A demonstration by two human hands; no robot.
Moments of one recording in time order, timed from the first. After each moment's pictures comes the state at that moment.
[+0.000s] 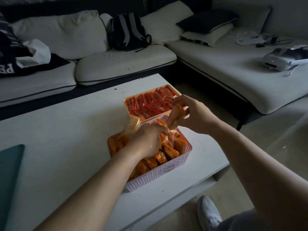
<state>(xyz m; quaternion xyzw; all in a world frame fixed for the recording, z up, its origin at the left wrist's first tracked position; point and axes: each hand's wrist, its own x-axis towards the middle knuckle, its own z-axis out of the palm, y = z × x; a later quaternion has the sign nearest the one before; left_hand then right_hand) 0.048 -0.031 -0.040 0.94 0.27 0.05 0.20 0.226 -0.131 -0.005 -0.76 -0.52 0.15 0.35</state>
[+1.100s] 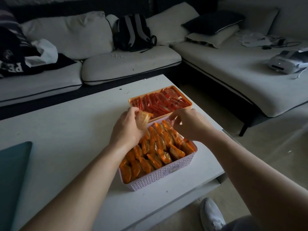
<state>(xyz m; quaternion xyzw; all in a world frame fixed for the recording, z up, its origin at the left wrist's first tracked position) 0.012 0.006 -0.029 0.85 0.43 0.21 0.21 0.194 -0.112 -0.016 -0.81 -0.55 0.08 0.20</state>
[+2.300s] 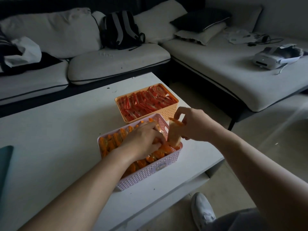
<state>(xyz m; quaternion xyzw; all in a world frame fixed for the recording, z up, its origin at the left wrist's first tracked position) 0.052 -0.040 -0.041 0.97 0.20 0.01 0.15 0.220 -0.162 -0.001 -0.82 -0.46 0.25 0.25</state>
